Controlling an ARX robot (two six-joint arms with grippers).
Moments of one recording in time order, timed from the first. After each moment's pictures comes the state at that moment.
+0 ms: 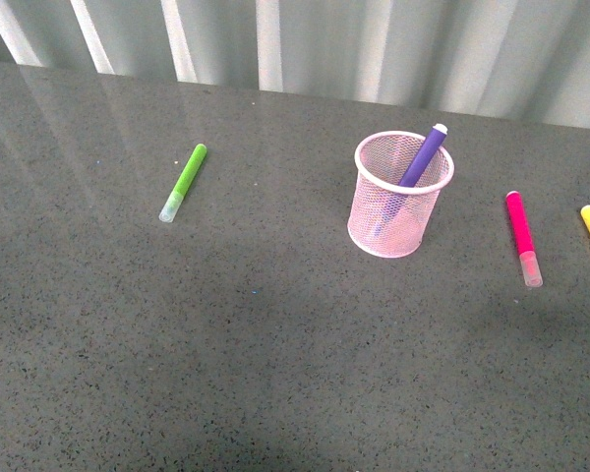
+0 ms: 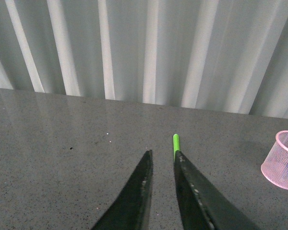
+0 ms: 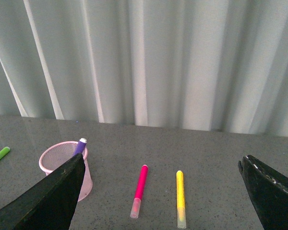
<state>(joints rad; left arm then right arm) 0.00 0.00 0.02 0.00 0.00 -0.01 0.00 0.00 0.02 0.00 0.00 0.00</state>
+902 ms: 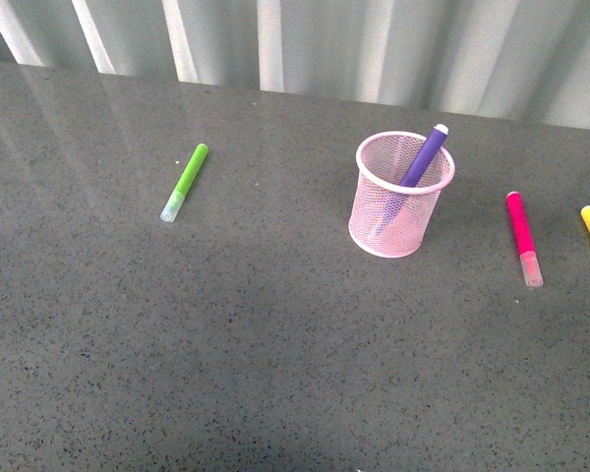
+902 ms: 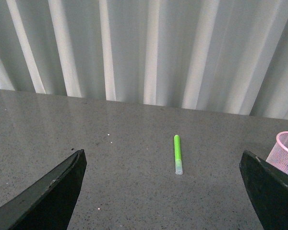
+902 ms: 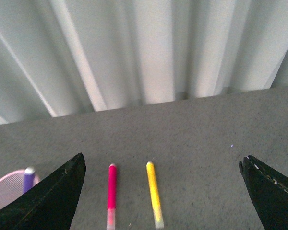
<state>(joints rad) 0.00 0.00 0.02 0.00 0.00 0.00 -0.11 0.95 0.51 0.14 0.11 0.14</state>
